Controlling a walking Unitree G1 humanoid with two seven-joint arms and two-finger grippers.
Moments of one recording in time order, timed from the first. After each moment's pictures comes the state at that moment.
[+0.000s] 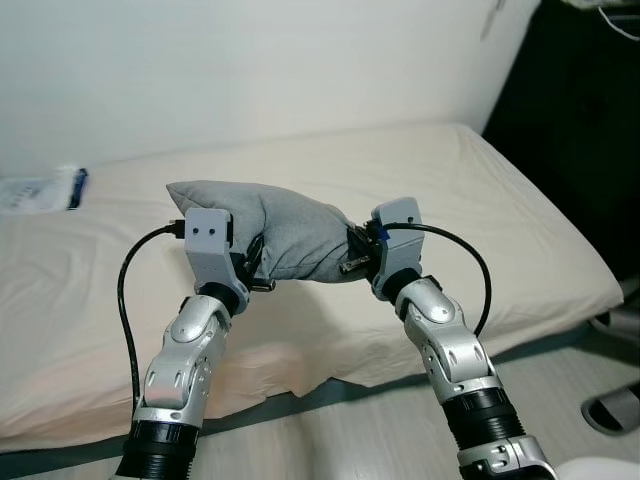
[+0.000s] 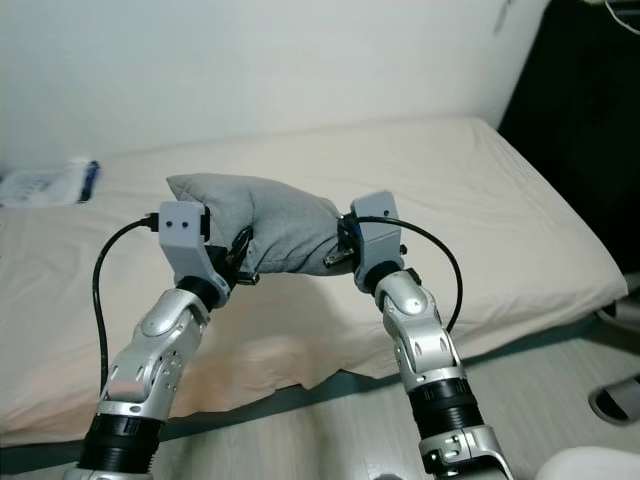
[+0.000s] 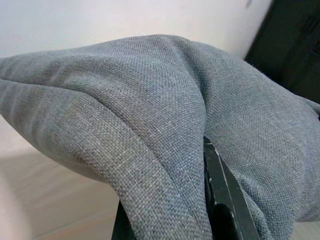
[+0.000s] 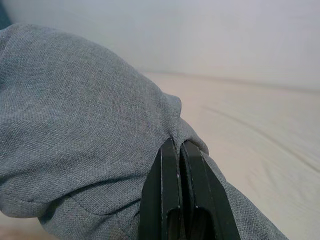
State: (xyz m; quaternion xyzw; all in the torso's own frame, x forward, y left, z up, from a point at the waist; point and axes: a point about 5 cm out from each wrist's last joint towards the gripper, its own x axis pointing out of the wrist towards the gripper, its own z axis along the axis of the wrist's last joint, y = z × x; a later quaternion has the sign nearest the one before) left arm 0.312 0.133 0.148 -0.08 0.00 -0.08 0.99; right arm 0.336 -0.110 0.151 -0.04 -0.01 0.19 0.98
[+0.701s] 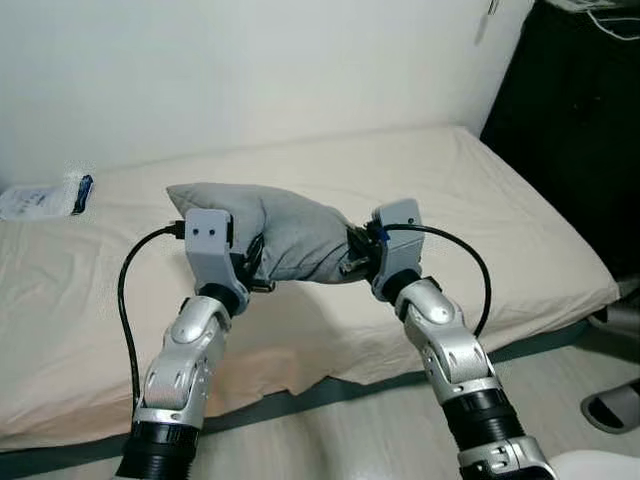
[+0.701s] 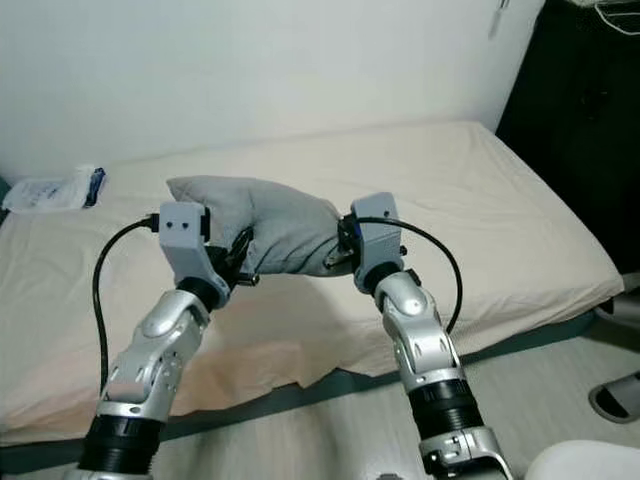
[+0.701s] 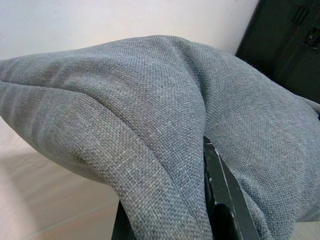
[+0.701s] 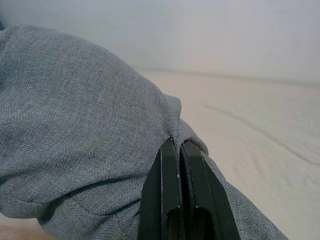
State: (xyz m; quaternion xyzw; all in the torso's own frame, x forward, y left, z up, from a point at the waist) left arm 0.312 0.133 0.148 -0.08 0.00 -0.08 0.99; right arm 0.336 -0.110 0.150 -0.04 -0.01 0.18 0.98
